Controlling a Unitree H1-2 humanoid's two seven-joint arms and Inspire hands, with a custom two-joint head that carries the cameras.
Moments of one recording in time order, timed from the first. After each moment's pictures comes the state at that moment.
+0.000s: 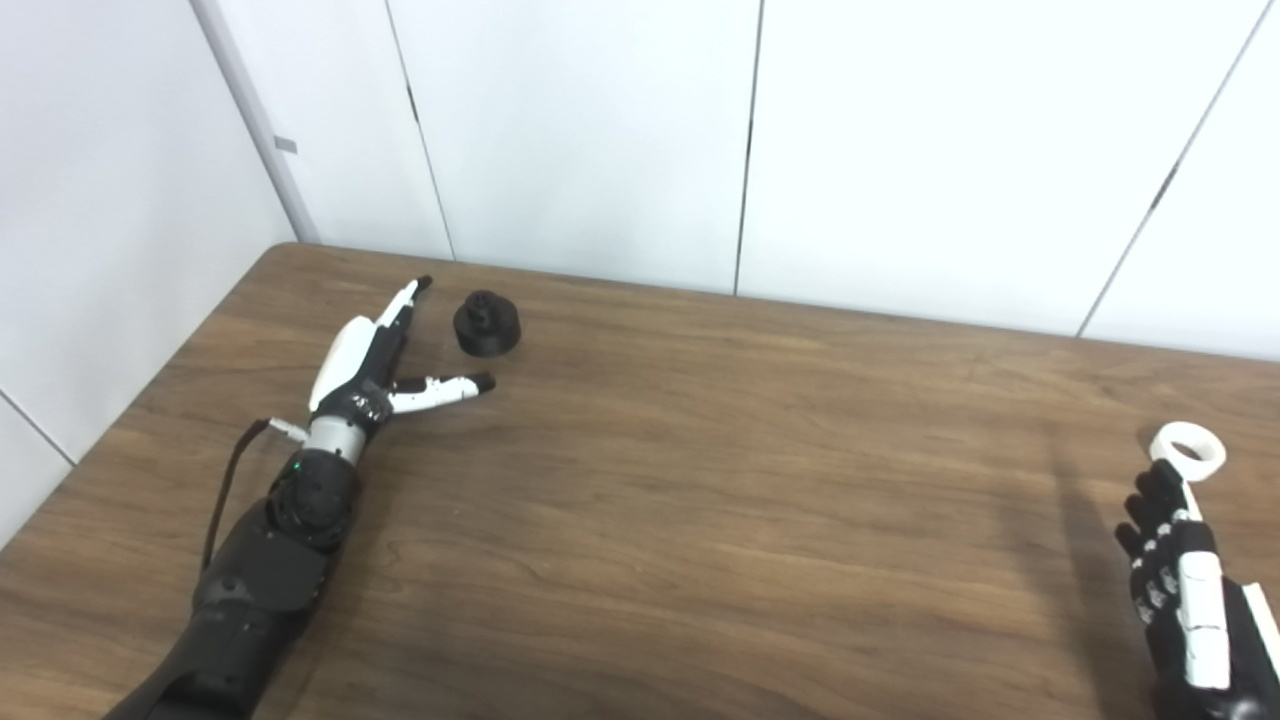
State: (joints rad) left arm -0.40 0.50 0.02 0.67 0.32 -0.24 0.14; right arm 0.08 -0.16 -0.11 -0.24 0.11 0.07 0.08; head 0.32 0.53
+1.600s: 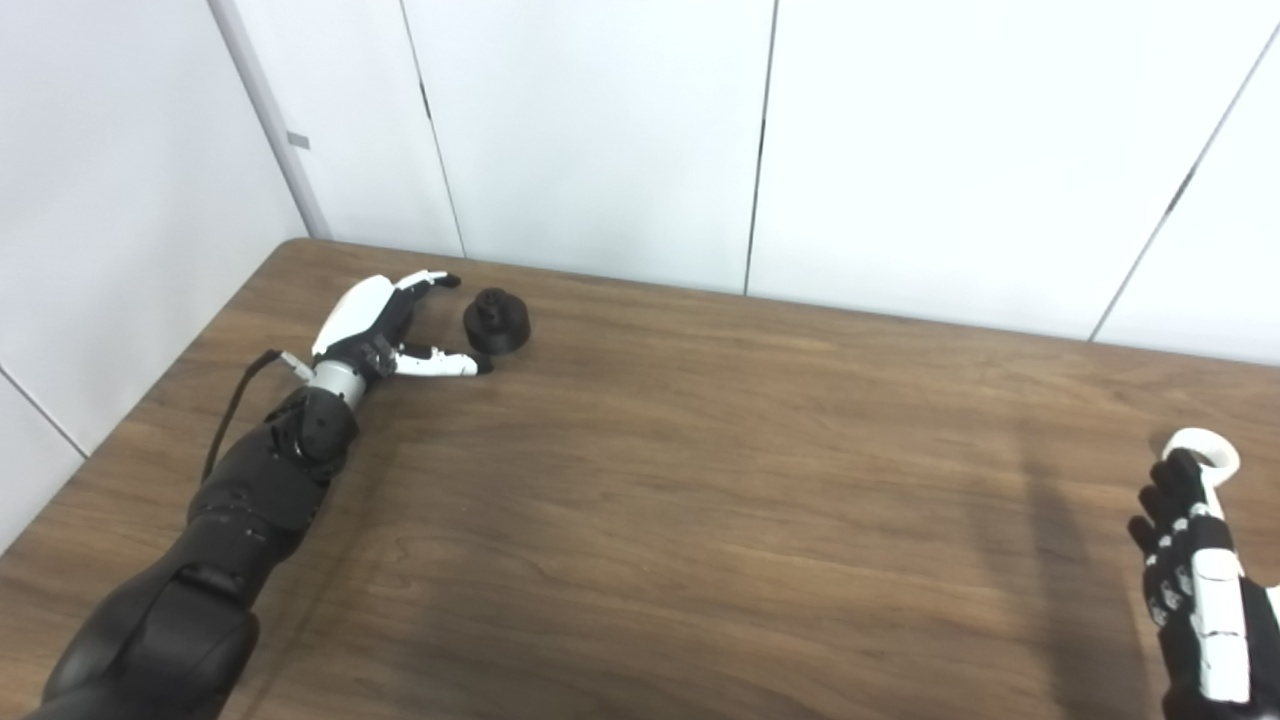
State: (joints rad) left arm -0.58 0.59 -0.14 0.94 0.40 -0.29 0.14; right arm 0.13 -0.12 -0.08 -0.45 0.05 0.21 0.06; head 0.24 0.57
